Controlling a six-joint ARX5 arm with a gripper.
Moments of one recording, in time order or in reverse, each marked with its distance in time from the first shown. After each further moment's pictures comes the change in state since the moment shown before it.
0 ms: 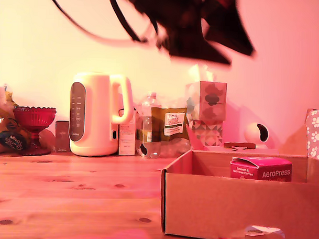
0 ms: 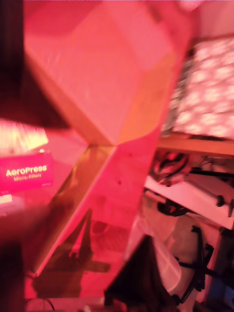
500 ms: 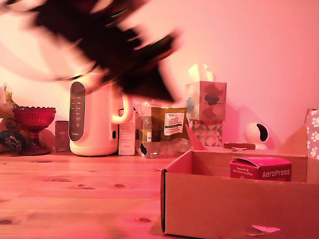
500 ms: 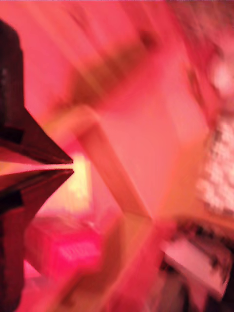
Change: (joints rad) arm 0.154 -0.161 -0.473 0.397 -0.151 -0.121
